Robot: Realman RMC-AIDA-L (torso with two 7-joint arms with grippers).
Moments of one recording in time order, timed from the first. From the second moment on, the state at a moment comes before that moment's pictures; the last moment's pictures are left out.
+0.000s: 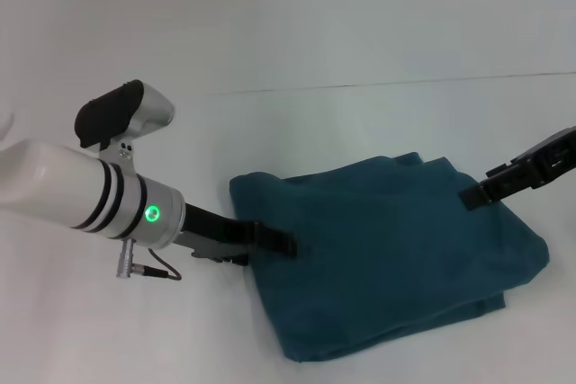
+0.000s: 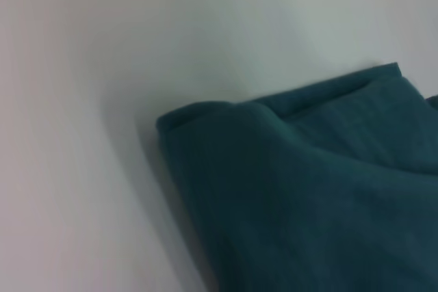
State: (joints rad) left arm -0.93 -2.12 0.96 0.46 2.38 1.10 -2.61; right arm 0.74 1.98 -0.72 -1.25 -2.53 -1.91 2.37
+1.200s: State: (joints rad) left arm -0.94 -2.15 0.97 0.47 2.35 1.12 -2.48; right arm 0.73 1.98 -0.71 -1.25 -2.53 -1.86 2.37
